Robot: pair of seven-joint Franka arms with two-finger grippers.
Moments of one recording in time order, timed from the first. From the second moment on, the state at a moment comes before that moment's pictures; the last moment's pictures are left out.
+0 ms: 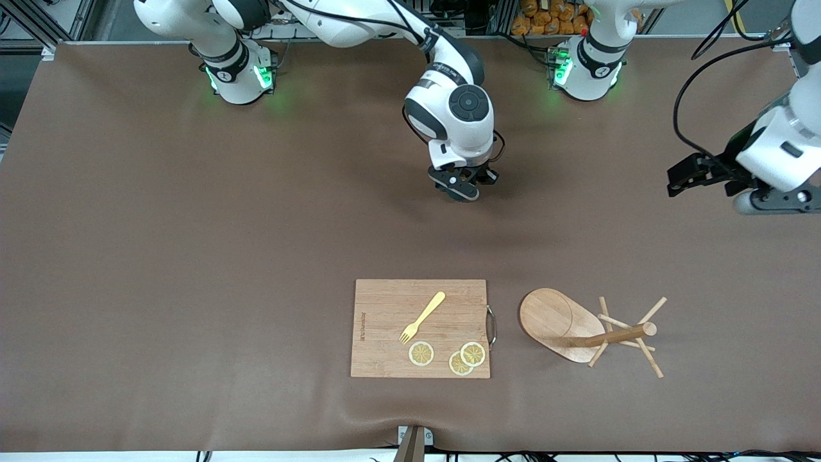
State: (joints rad) left arm 0.02 0.11 -0.16 -1.49 0.01 1.58 -0.13; right arm 1.06 0.87 -0.07 -1.19 0.24 2.13 1.49
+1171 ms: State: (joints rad) left arm -0.02 0.14 -0.25 -1.48 0.01 1.59 -0.35; right arm 0.99 0.78 -0.10 -1.12 0.24 2.03 1.35
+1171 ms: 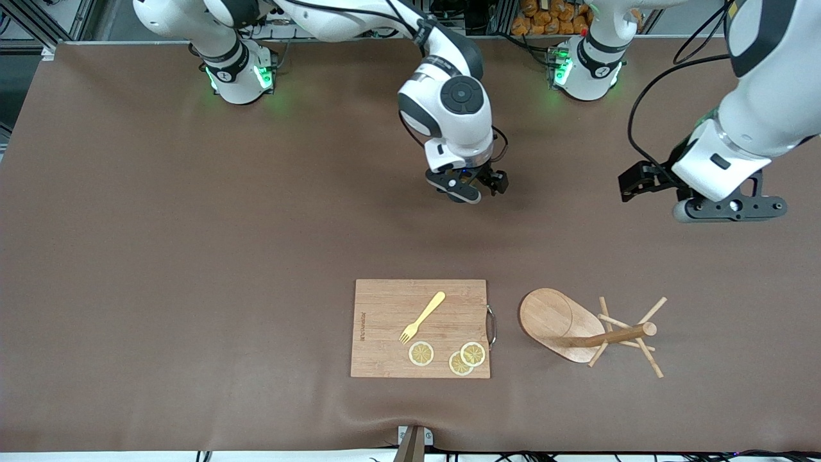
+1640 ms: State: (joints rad) left arm -0.05 0.14 -0.36 -1.48 0.01 1.61 -0.72; right arm 0.73 0.44 -0.10 -1.25 0.23 1.78 0.96
